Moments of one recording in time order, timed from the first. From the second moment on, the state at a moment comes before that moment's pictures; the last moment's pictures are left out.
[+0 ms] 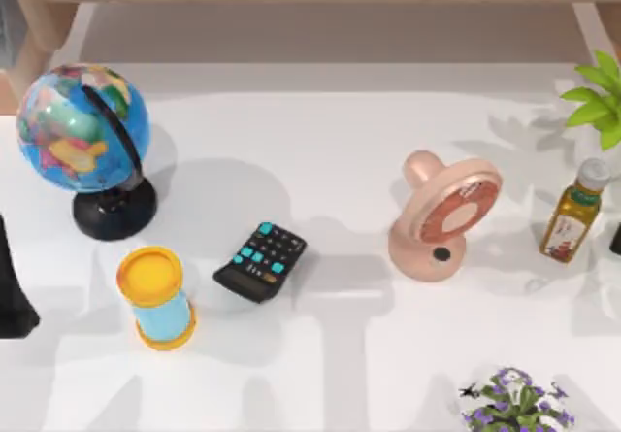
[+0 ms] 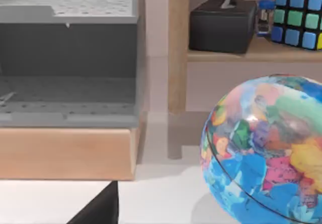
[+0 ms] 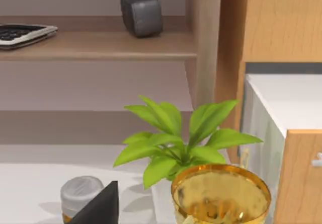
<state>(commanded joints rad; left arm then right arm) 0.00 0.00 0.00 0.00 0.00 0.00 0.00 0.00 0.00 0.00 0.00 0.00</state>
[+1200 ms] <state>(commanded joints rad) 0.00 0.00 0.00 0.00 0.00 0.00 -0.55 1.15 0.70 0.45 -0.54 0.02</state>
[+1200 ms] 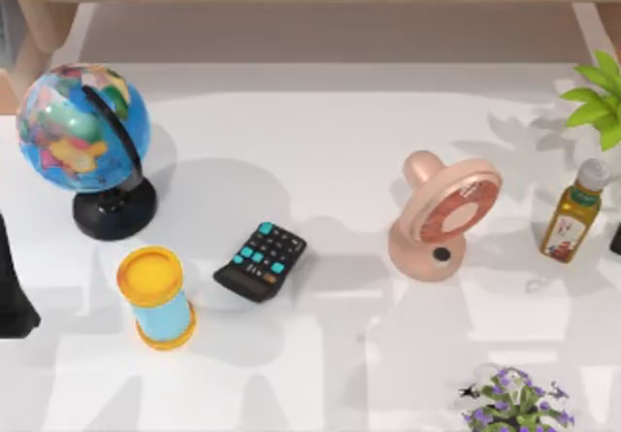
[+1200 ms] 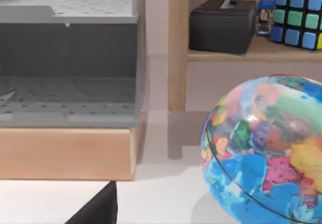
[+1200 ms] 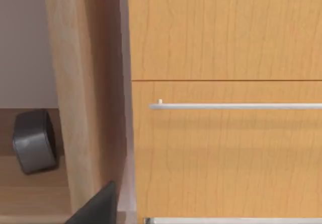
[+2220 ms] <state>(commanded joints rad) 0.00 0.00 0.00 0.00 0.00 0.00 -0.67 1.38 0.68 0.75 -0.63 -0.31</state>
